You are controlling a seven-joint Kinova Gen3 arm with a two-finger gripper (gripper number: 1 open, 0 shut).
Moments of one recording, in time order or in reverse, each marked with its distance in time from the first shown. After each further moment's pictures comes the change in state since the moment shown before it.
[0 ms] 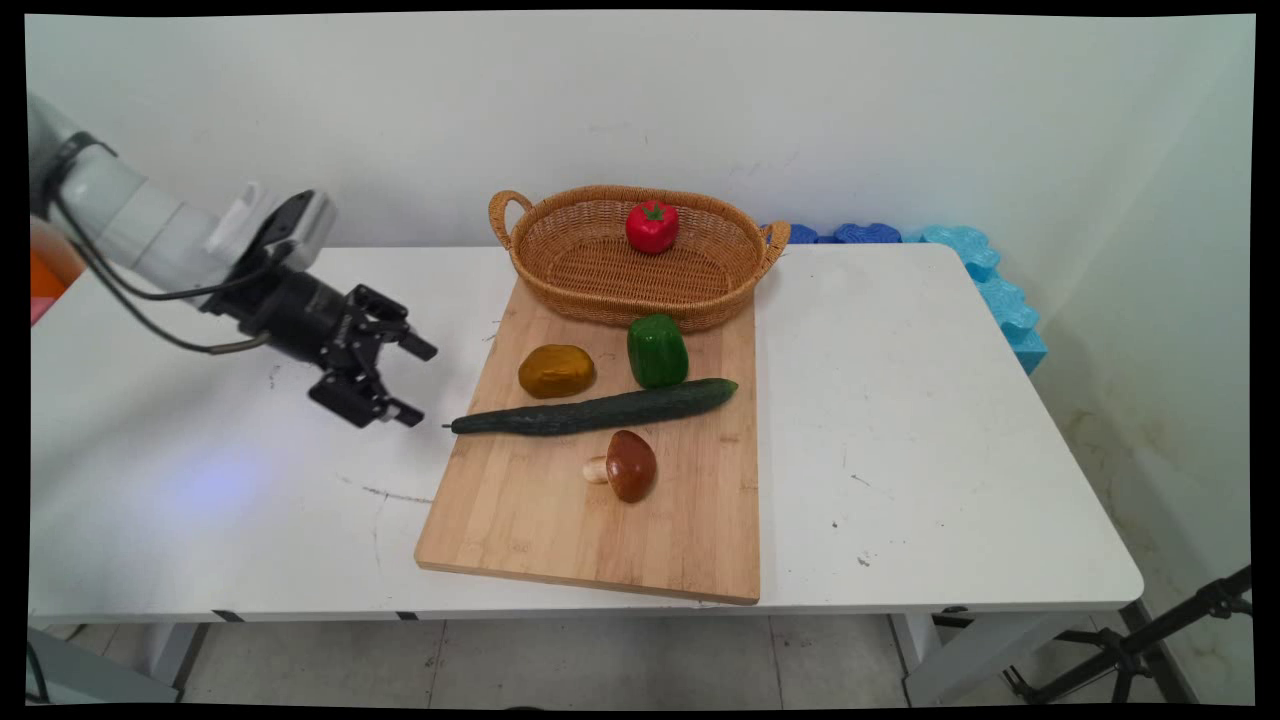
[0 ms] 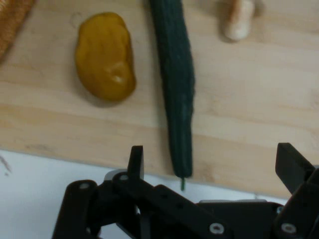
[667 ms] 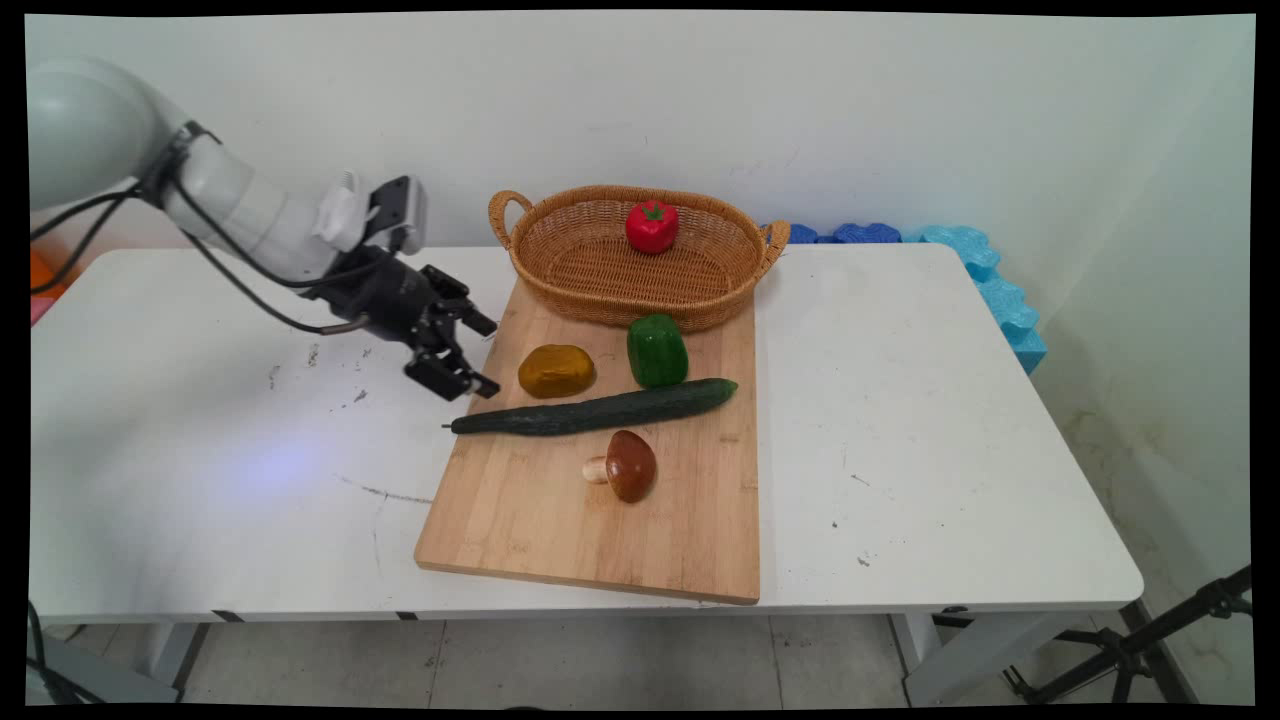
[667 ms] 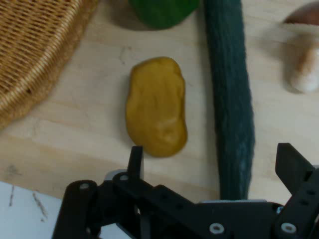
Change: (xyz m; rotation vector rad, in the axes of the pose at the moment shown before) arm 0.057 -0.012 0.049 0.107 -0.039 -0.047
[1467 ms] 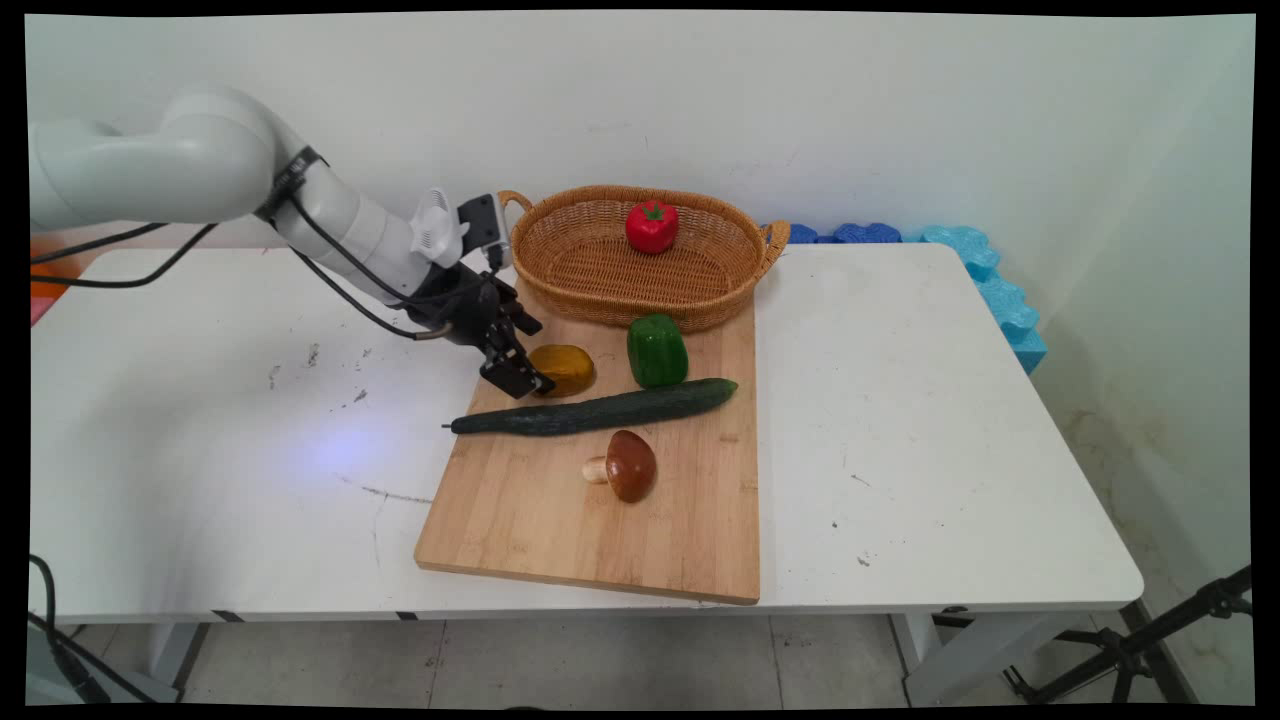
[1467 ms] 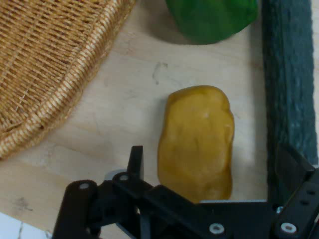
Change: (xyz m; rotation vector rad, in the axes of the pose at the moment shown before) arm 0.034 -0.004 0.061 0.089 -0.060 -0.040
